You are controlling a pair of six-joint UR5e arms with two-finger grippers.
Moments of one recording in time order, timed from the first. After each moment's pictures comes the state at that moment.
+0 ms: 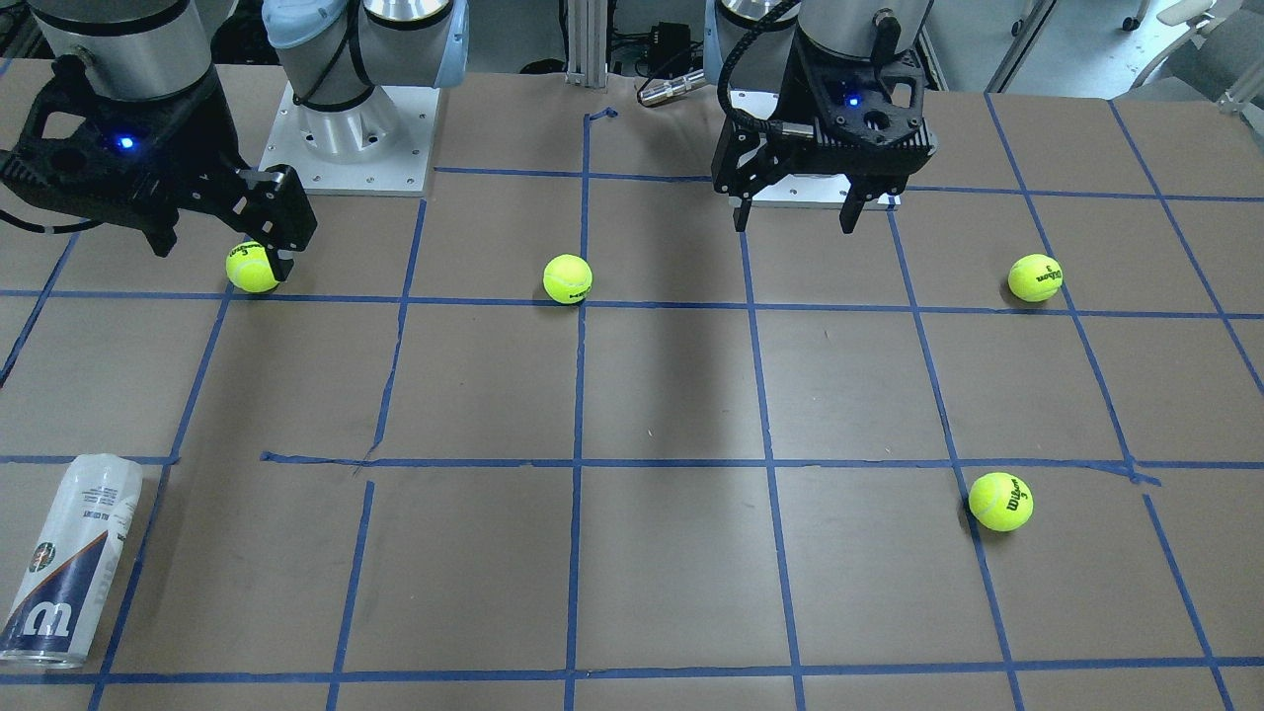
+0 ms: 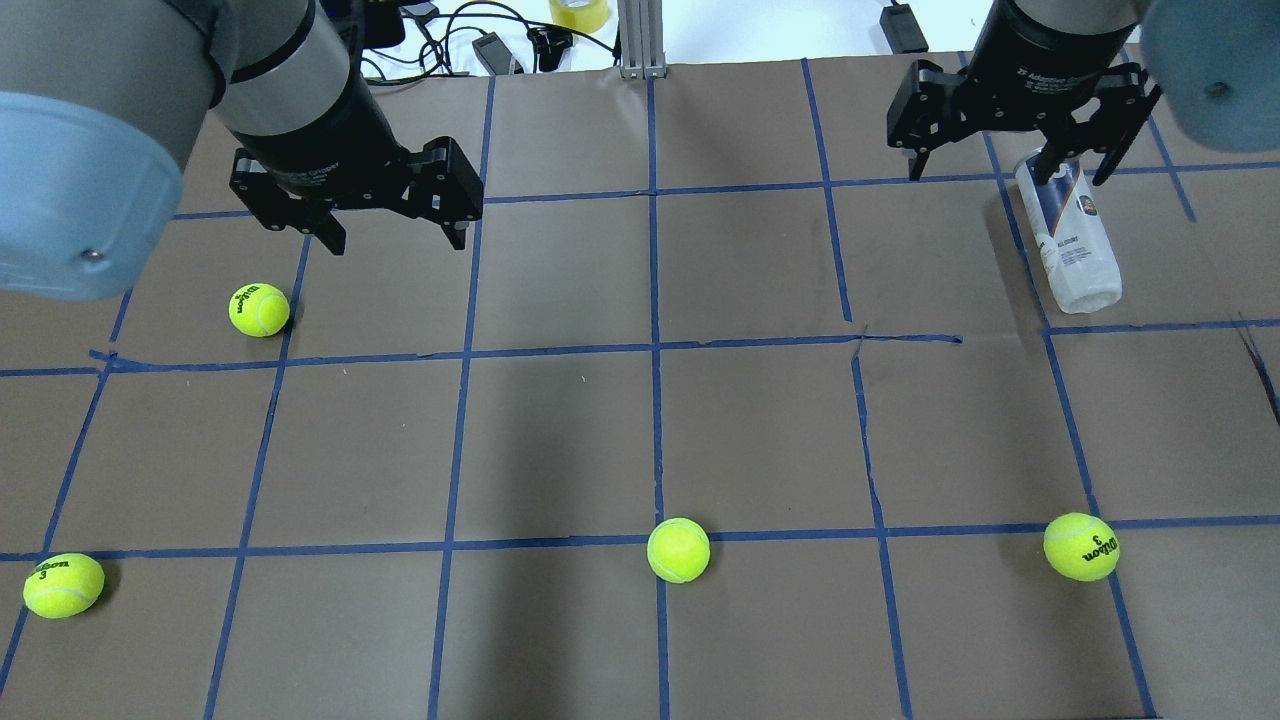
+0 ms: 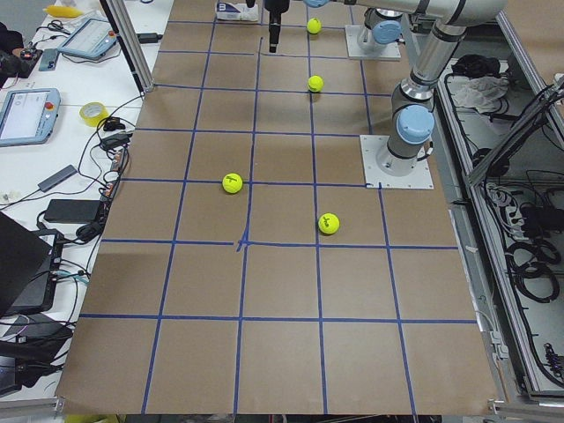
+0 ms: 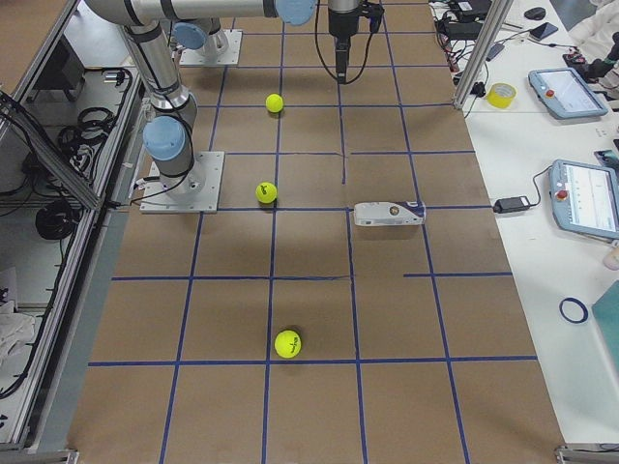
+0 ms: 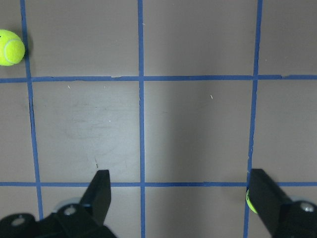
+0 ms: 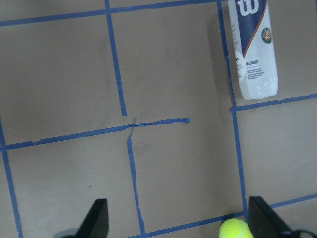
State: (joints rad) left arm -1.71 -1.53 -1.57 -1.52 1.60 -0.15; right arm 1.57 -1.55 1.51 -1.63 -1.72 0.12
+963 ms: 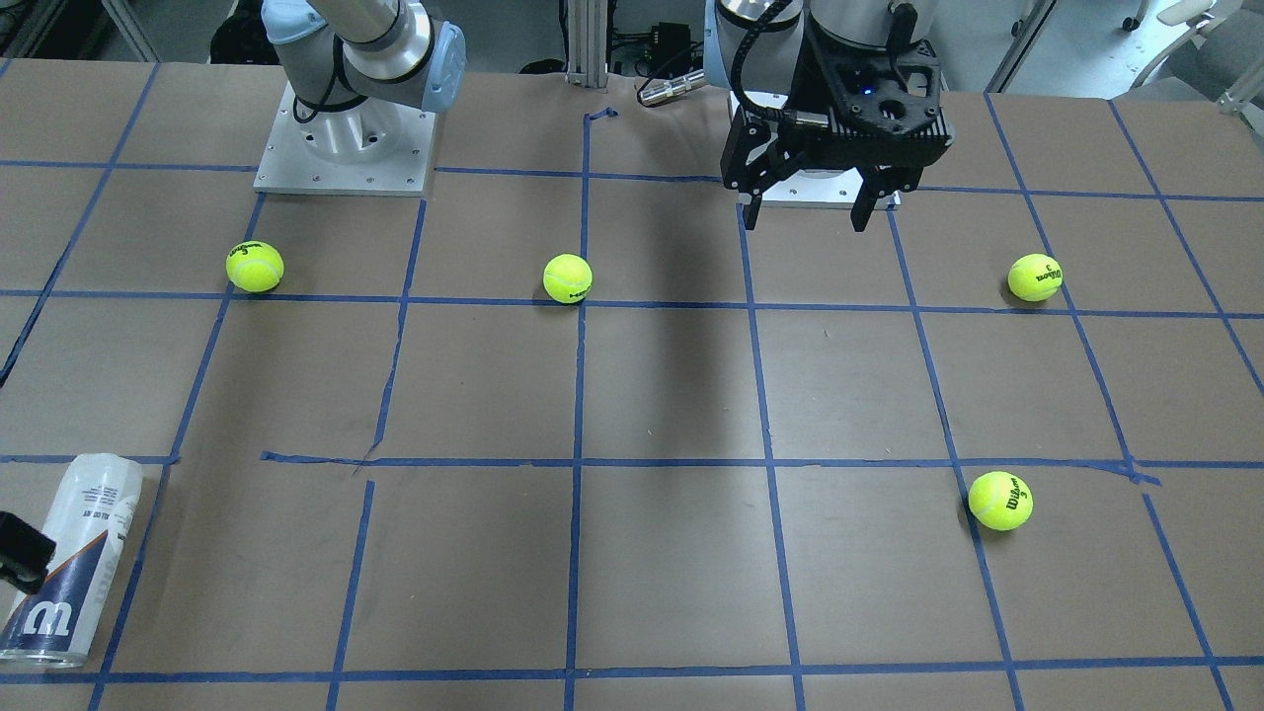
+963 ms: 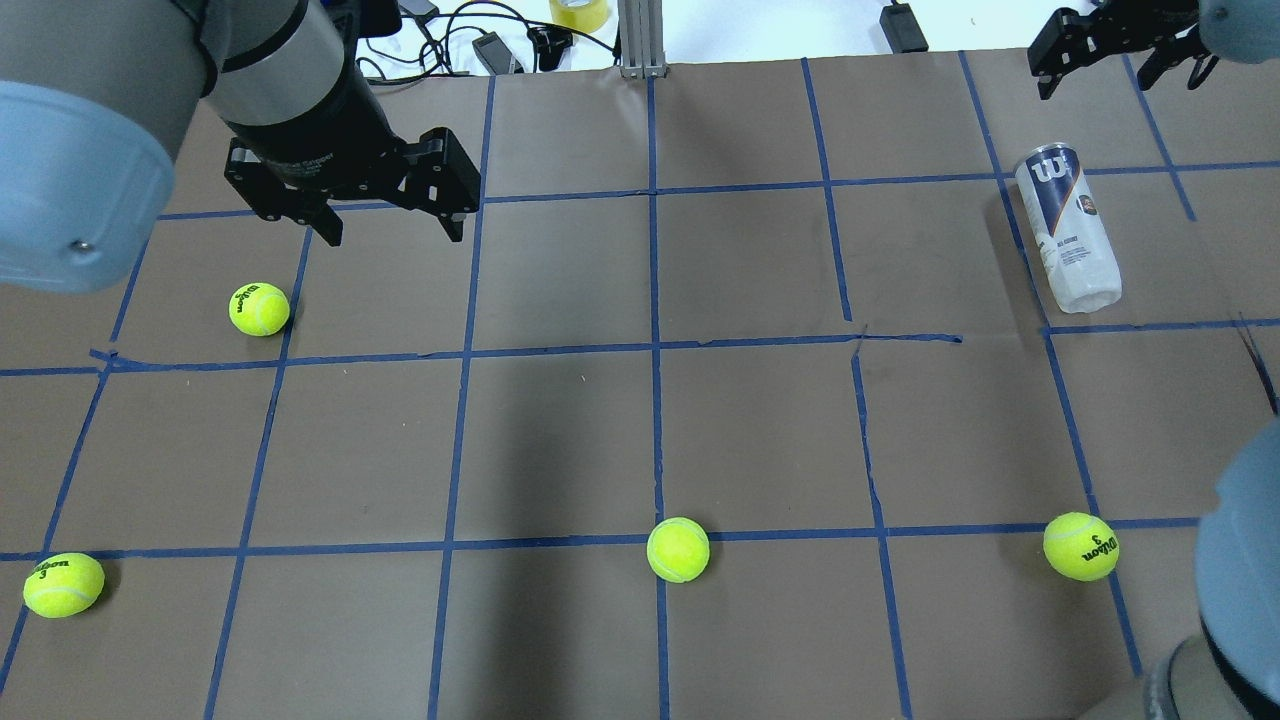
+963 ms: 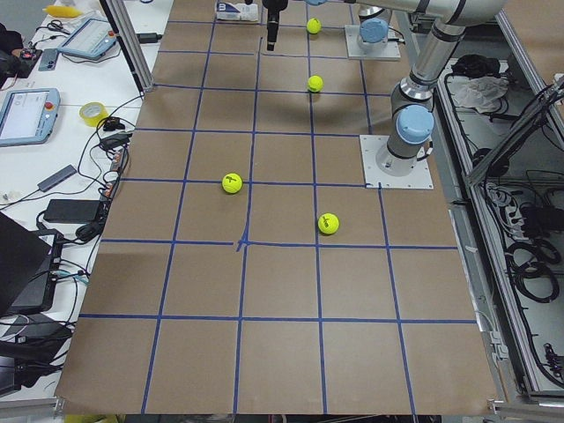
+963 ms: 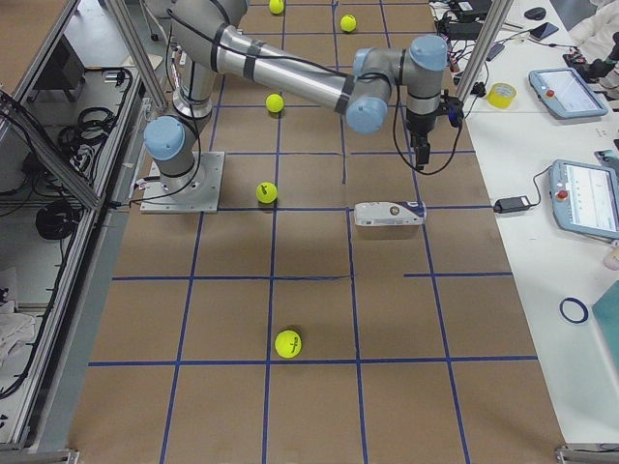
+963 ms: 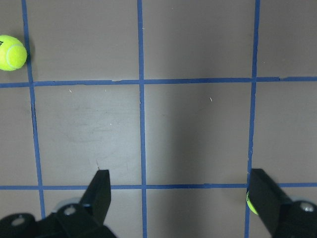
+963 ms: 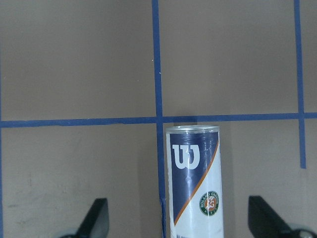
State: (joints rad) left arm -1.68 -1.53 -1.55 -1.52 1.60 -0.13; right arm 1.27 -1.03 1.25 -1.97 -1.61 -0.30
